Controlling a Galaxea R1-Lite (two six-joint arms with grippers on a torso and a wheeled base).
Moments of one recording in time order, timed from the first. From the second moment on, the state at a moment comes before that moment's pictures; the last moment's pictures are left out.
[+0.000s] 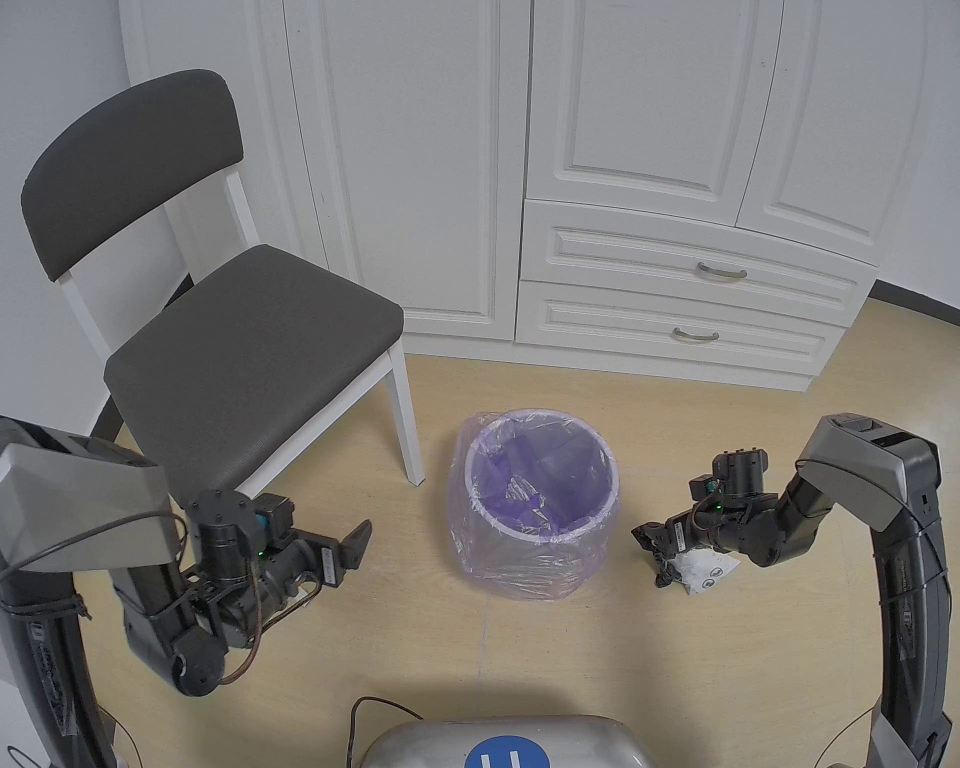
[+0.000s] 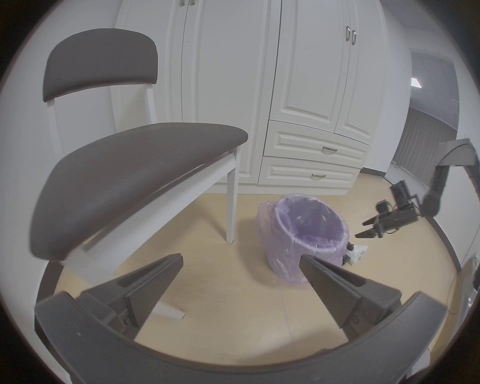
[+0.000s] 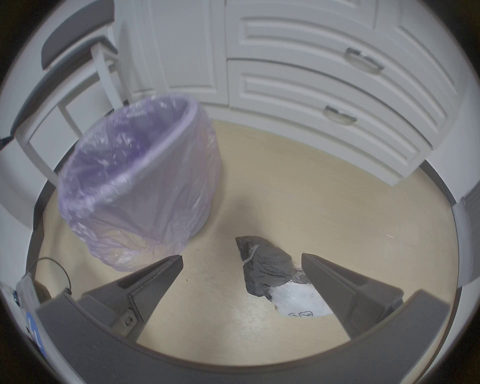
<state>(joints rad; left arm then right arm) -0.36 2.18 -0.36 -1.52 0.10 -0.05 0.12 2.56 -1.16 -0.76 0.05 -0.20</state>
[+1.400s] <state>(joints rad) -0.33 2.89 -1.97 -0.33 -0.15 -0.02 0.12 2.35 -0.98 -0.88 0.01 -0.14</state>
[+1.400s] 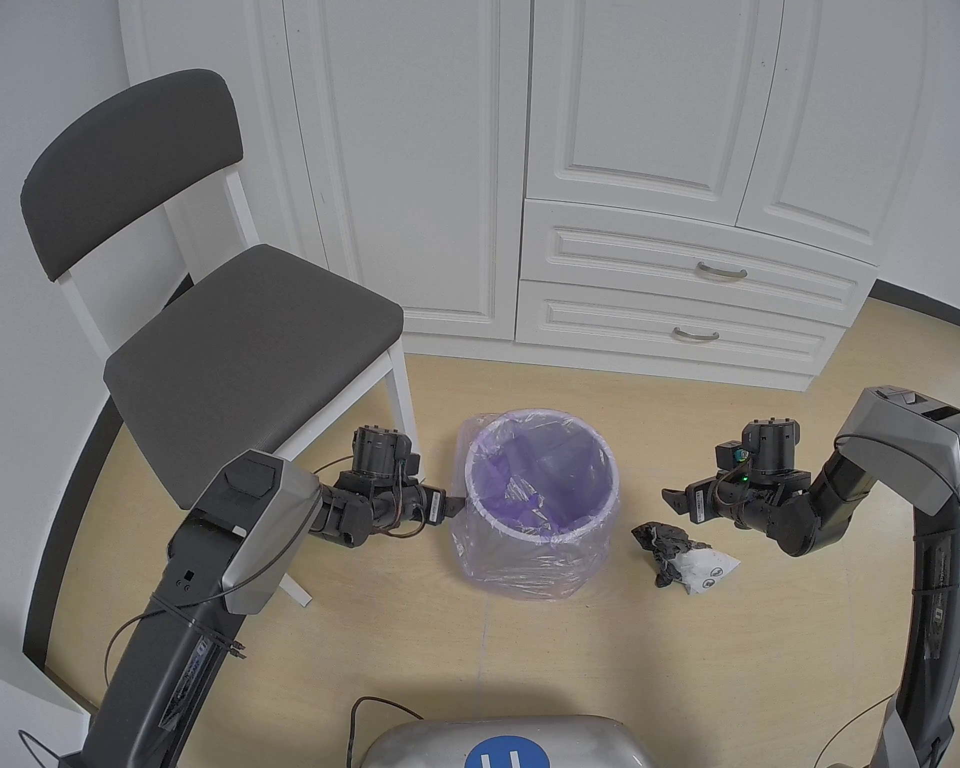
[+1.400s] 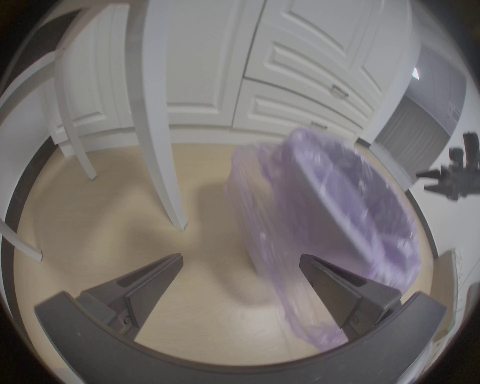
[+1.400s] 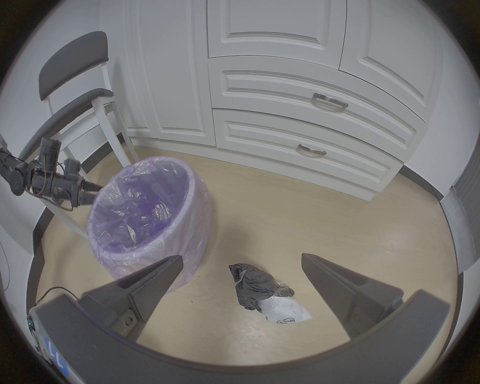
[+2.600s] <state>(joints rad) -0.29 2.90 -1.86 -0.35 -0.15 0.09 0.13 2.35 -0.96 -0.87 0.01 -0.14</state>
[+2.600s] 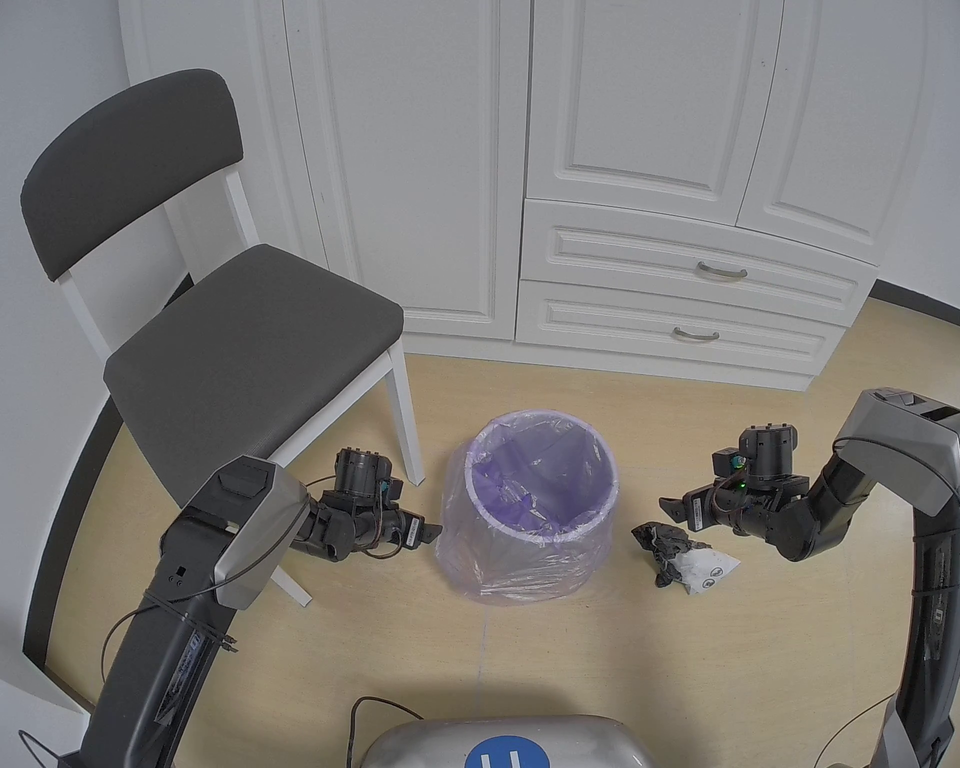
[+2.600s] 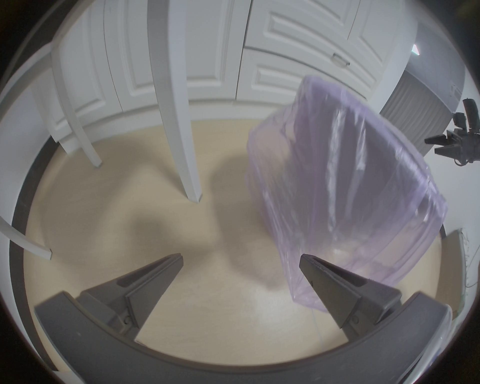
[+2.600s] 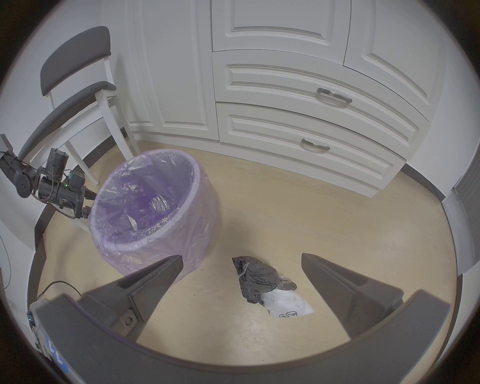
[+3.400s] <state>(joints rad) -0.33 2.99 -2.00 -0.60 -0.15 0.06 0.12 2.31 -0.94 -0.88 0.01 -0.14</state>
